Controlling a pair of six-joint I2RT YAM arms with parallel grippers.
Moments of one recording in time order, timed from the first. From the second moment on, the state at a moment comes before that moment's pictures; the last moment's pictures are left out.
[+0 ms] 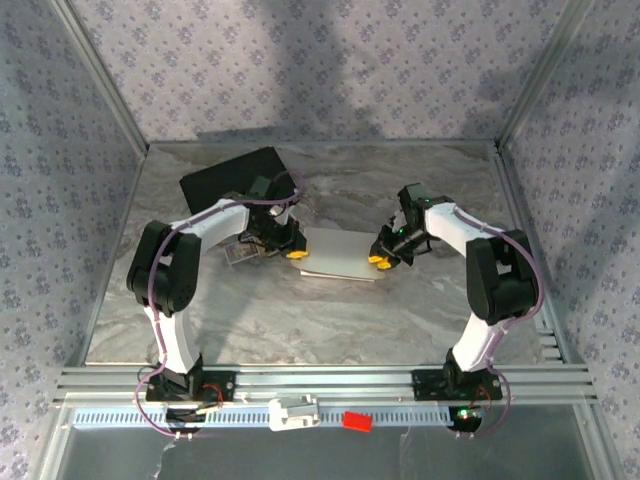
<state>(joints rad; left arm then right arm) -0.45 1.87 1.28 -0.69 0.68 -0.51 0.26 1.75 1.14 -0.81 -0.59 0.60</state>
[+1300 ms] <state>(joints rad) -0.50 1.83 1.34 -0.74 0.40 -0.55 0.31 1.80 1.23 -0.93 -0.45 0.52</state>
